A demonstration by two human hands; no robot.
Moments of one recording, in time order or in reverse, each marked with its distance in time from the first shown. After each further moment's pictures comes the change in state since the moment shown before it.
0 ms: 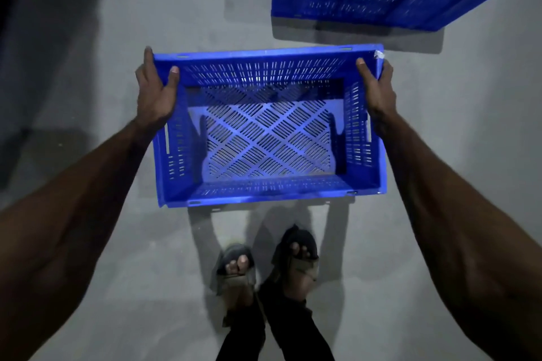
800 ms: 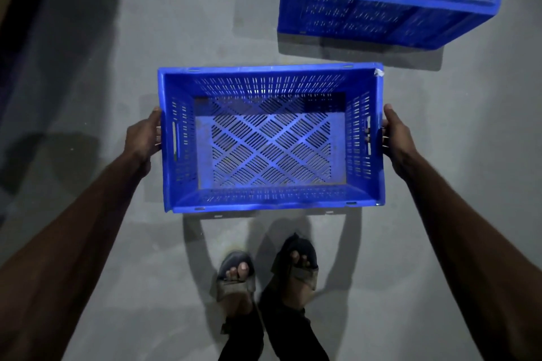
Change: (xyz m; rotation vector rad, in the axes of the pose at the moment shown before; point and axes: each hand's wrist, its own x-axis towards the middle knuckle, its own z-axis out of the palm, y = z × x) left_hand -0.043 -0.037 -0.030 -0.498 -0.047 -0.465; right_hand -0.010 0.051 -0.046 0.129 -0.136 0.228
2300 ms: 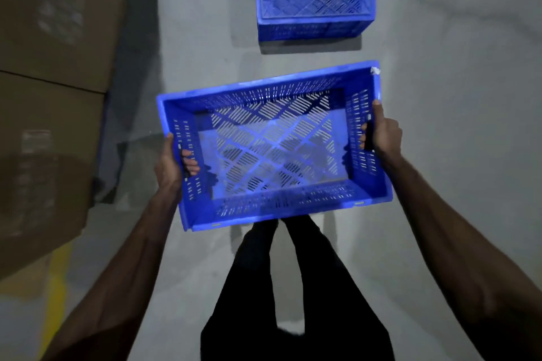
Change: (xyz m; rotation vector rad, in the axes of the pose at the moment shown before) left_hand -0.391 0.154 -0.164 -0.287 -0.153 -0.297; right_hand -0.476 -0.172 -0.108 -0.057 0.305 -0.014
